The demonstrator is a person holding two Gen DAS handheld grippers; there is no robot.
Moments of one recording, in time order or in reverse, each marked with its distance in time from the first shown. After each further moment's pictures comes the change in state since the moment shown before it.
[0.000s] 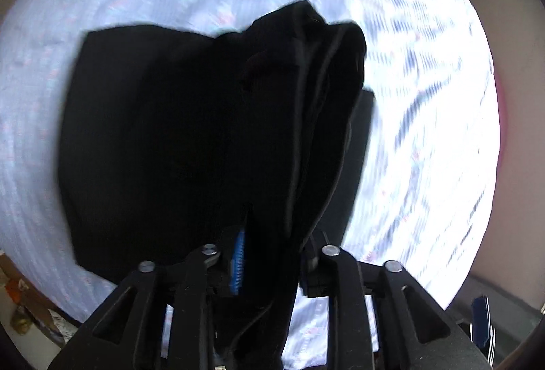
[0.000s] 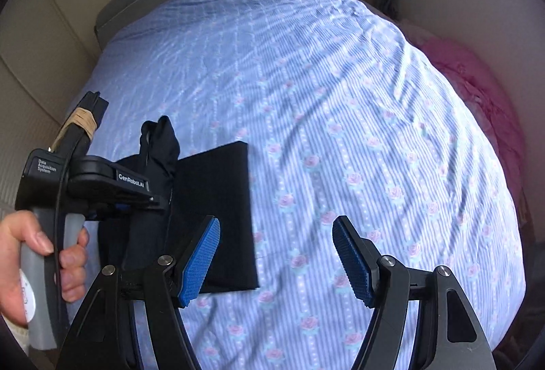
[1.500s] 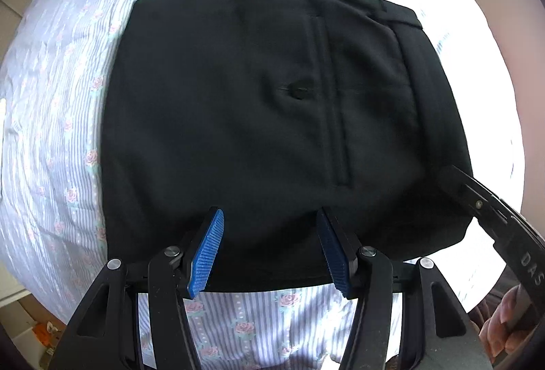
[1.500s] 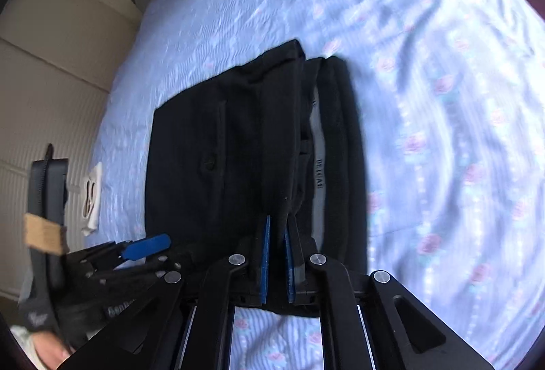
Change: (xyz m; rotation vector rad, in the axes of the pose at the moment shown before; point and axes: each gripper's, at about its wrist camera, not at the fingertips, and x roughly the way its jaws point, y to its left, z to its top) left arm 0.004 0.071 -0.079 0.160 -0.140 0.095; right arm 0.104 0.056 -0.039 0.026 0.221 0.328
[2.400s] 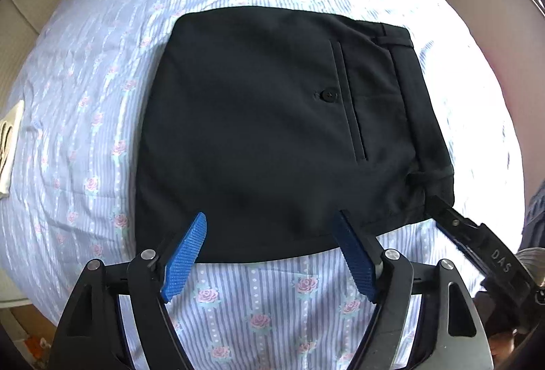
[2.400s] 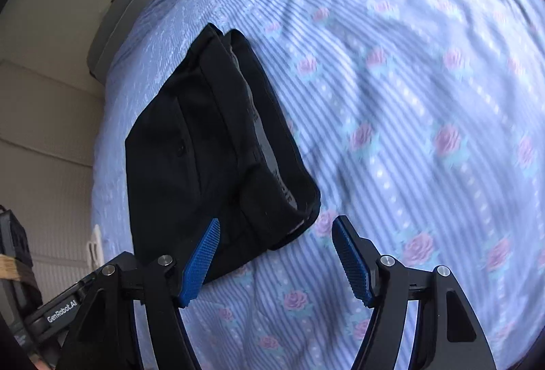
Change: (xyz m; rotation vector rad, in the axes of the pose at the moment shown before) left arm -0.019 0.019 -0.059 0.028 -0.184 0.011; right arm 0.005 -0.050 -0.090 0.332 -0.156 0.010
